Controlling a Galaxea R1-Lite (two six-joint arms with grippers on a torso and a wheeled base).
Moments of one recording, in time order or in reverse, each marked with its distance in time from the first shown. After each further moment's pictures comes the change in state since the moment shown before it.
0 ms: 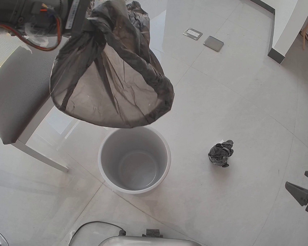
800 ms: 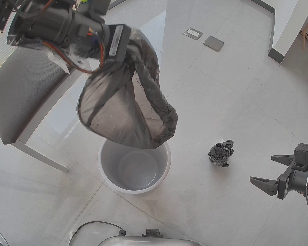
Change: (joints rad) left arm -0.038 0.132 0.002 -0.031 -0.059 -0.092; right arm 0.129 0.392 -0.120 -0.144 0.092 -0.239
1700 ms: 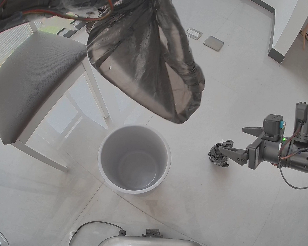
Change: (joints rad) left arm -0.087 -0.149 0.227 -0.558 -0.098 0.020; right arm 0.121 0.294 -0.237 -0.162 0.003 0.008
